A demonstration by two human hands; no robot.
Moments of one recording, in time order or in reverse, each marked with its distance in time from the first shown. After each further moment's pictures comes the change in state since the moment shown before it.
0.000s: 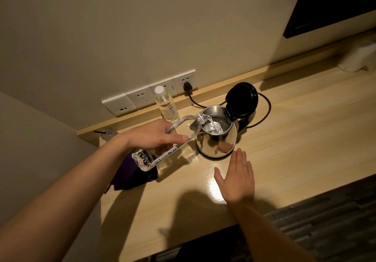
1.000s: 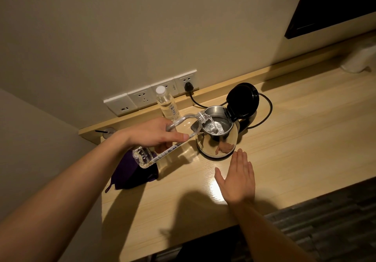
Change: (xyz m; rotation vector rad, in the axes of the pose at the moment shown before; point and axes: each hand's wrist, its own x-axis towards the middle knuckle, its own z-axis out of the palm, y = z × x) left_hand 0.000 0.005 -0.006 0.058 -0.005 -0.013; right_hand 0.000 0.001 -0.001 0.006 -0.004 -0.005
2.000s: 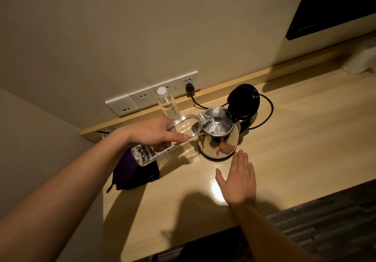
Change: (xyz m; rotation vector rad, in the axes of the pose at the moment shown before) left_hand -0.003 0.007 -0.005 0.032 0.001 -0.026; right_hand 0.000 -0.001 -0.002 -0.008 0.006 -0.004
